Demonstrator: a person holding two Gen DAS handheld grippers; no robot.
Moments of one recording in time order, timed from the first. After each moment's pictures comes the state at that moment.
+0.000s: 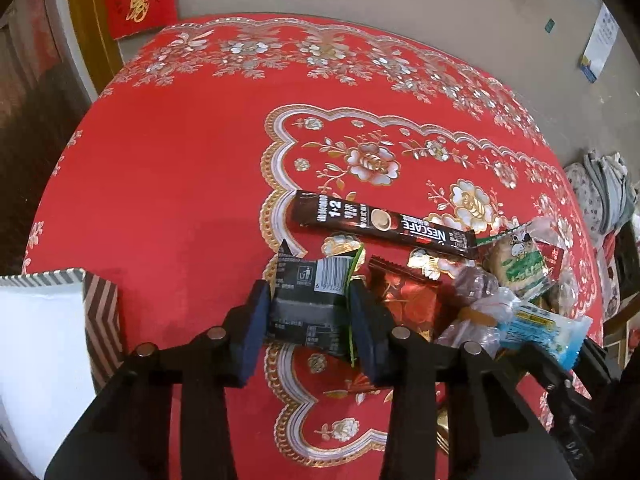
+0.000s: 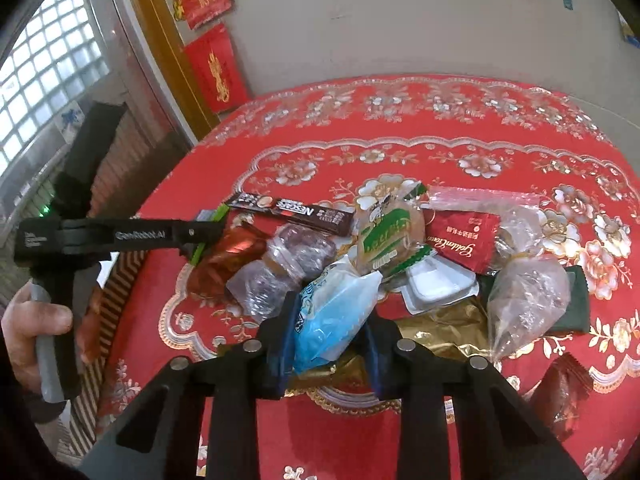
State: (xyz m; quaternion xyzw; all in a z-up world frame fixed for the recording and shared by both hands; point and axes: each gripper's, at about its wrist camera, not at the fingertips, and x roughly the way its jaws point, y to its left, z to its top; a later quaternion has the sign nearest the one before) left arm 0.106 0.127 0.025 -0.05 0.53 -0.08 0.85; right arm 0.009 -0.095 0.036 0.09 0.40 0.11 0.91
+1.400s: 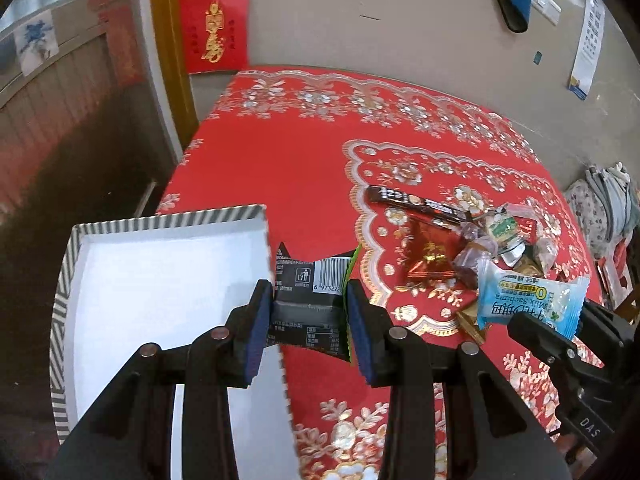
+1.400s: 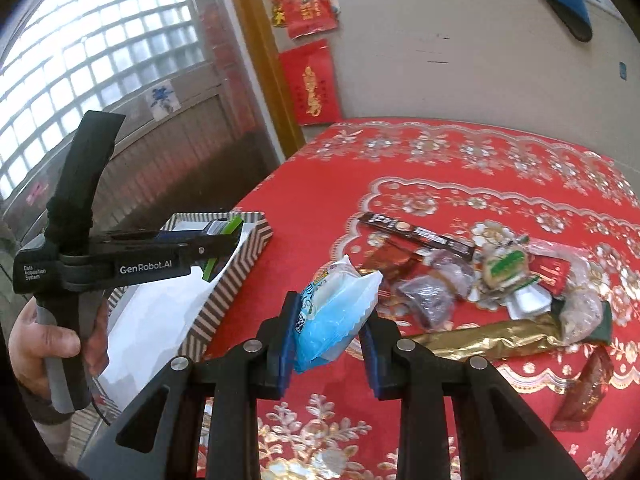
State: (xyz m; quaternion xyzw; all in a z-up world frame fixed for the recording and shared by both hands) left arm -0.004 0.204 0.087 -0.03 0.45 -0.04 0.89; right arm -0.046 0.000 0.090 0.03 0.35 0.20 0.92
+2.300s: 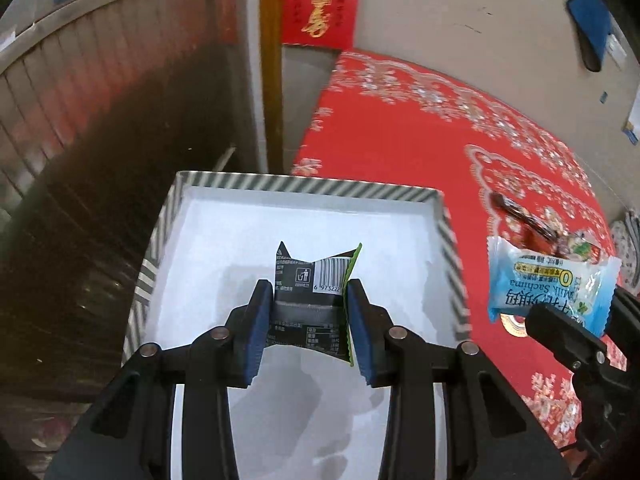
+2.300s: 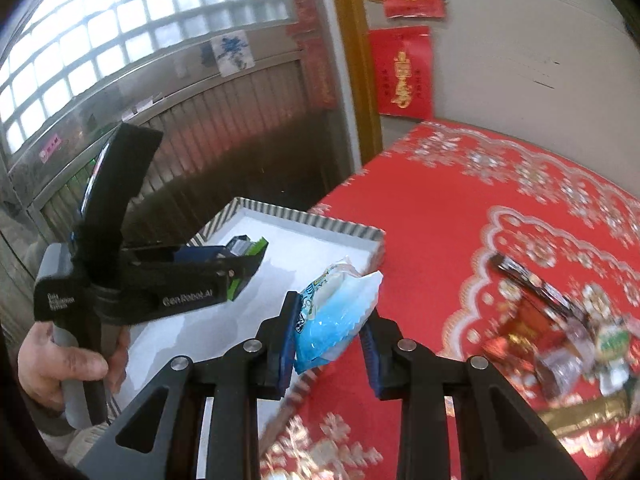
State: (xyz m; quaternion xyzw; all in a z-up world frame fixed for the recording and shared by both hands) left arm -0.006 0.323 0.056 -0.07 0.47 0.06 0.88; right arm -0.006 0.136 0.089 -0.03 0.35 0.28 0.89
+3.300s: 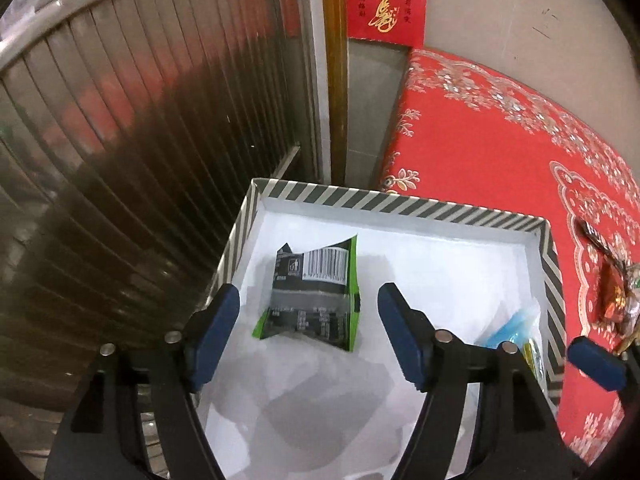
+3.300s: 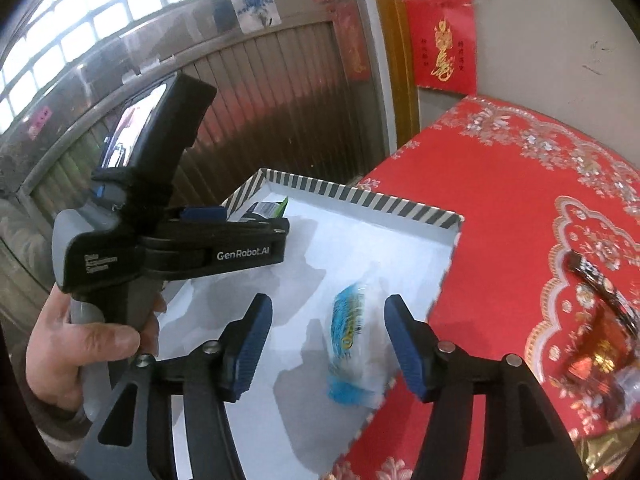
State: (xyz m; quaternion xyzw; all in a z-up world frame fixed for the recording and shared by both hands) left arm 0.014 0.357 0.035 -0.04 0.47 0.16 0.87; right arm 0.009 0.186 0.055 -0.04 0.39 0.31 0.87
